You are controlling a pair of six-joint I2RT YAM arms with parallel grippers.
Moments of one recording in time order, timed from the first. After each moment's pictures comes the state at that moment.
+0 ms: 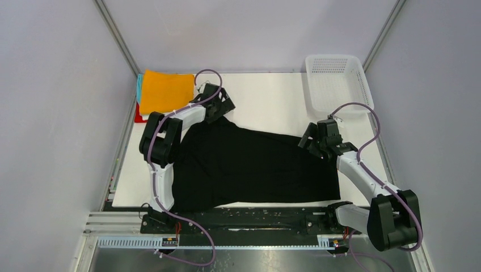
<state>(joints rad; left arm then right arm) -0.35 2.05 1.40 -0.16 -0.08 -0.82 0.22 1.16 0.64 -0.36 0.16 0.65</state>
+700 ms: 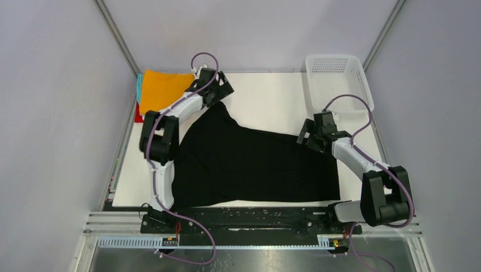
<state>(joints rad) -0.31 2.19 1.76 -0.21 -0.05 -0.78 0.20 1.34 0.75 -0.36 0.16 0.55</state>
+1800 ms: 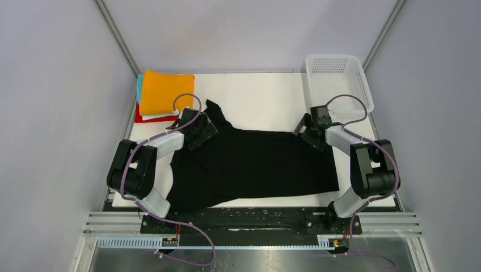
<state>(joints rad) -0.29 1.64 0.87 -0.12 -0.02 -0.82 0.16 1.60 0.85 -0.28 0.10 0.71</state>
